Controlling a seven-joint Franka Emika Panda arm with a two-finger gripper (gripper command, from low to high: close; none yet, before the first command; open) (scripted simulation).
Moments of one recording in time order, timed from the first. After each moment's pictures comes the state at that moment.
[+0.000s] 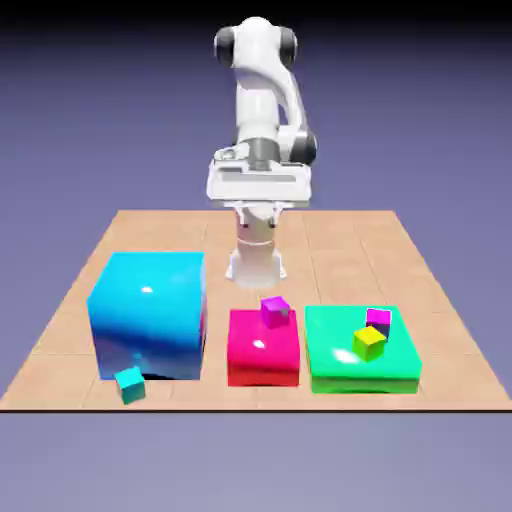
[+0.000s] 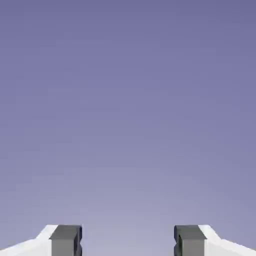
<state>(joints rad) 0.02 -0.53 -0.02 -2.77 0.00 3.00 0.72</state>
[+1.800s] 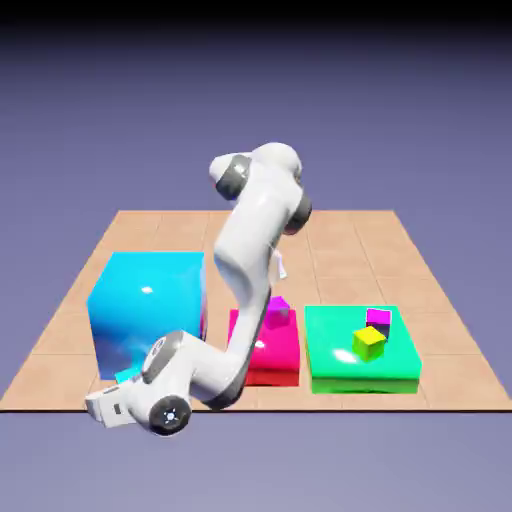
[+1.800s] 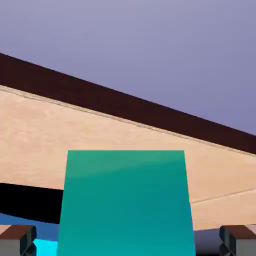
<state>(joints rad) 0.21 1.20 -0.63 -1.38 -0.16 1.63 0.01</state>
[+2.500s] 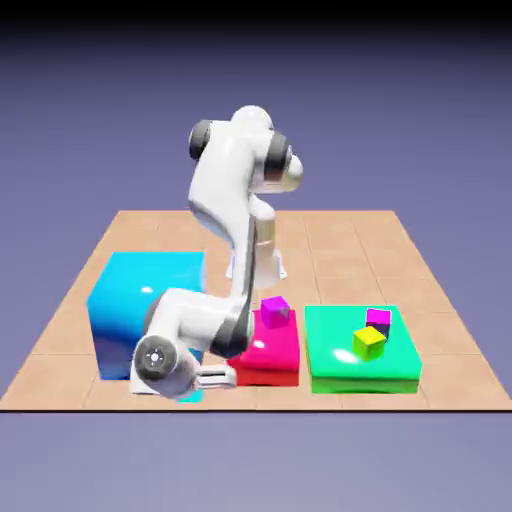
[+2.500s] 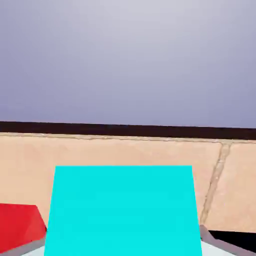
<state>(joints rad) -0.12 0.78 -0.10 -1.57 0.14 1.68 0.63</state>
